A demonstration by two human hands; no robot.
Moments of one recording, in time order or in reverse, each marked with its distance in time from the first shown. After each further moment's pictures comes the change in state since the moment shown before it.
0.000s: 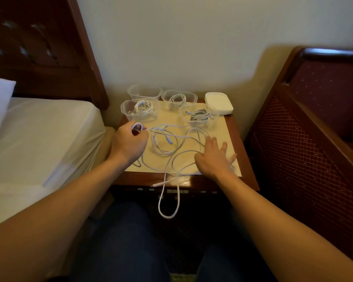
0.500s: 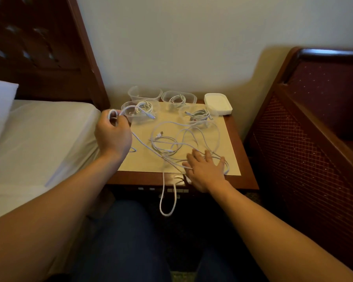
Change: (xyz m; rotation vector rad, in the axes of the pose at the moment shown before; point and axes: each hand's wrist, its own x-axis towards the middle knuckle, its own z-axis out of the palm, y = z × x) left_hand 0.006 0.010 -0.019 -0.131 0.432 0.008; right_hand -0.013 0.007 0.029 -0.308 -0.111 -0.256
